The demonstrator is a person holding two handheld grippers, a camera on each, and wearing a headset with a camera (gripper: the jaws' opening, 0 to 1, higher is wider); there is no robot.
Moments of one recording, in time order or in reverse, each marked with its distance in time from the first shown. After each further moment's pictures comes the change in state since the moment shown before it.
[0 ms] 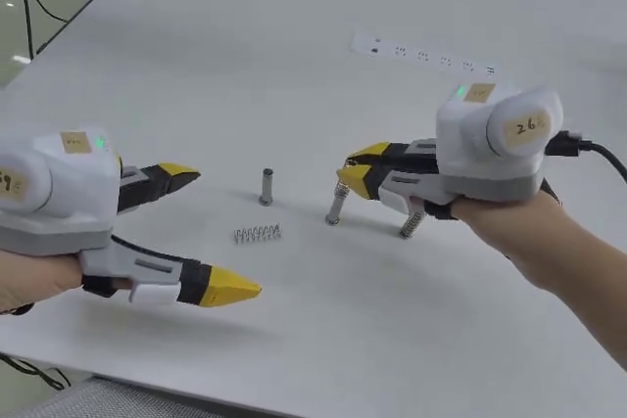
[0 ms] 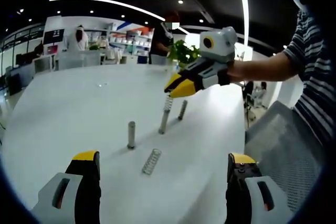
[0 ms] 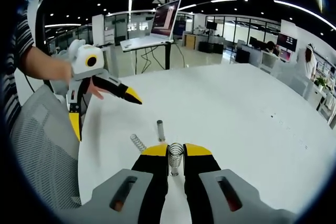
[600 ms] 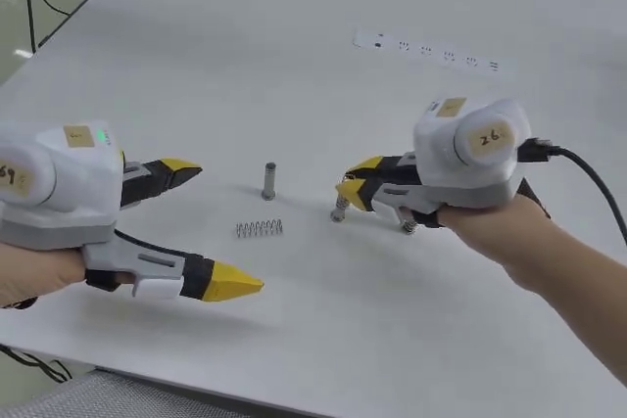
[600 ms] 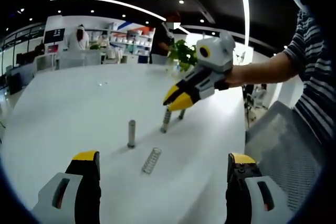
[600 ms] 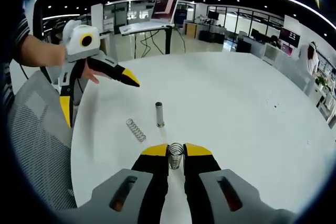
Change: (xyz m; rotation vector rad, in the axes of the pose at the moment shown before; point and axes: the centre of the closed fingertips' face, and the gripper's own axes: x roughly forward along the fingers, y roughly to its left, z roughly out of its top) left arm 0.000 0.000 -0.003 -0.004 0.004 0.003; right arm 0.017 0.001 -0.029 -0.015 0.102 -0.007
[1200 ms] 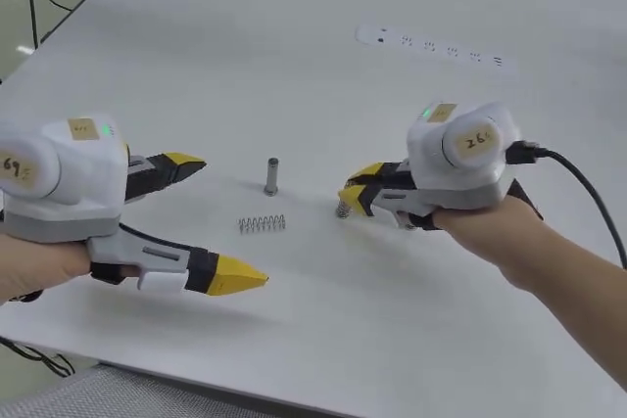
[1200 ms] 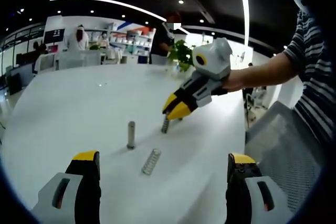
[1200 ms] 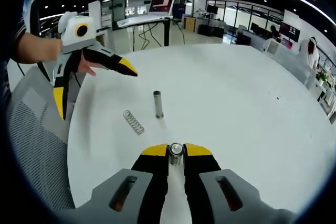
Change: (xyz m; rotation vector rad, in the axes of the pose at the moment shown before) left arm 0.001 -0.001 0.002 0.002 -0.003 -0.002; right arm 0.009 0.000 -0.018 0.016 0.051 -0.001
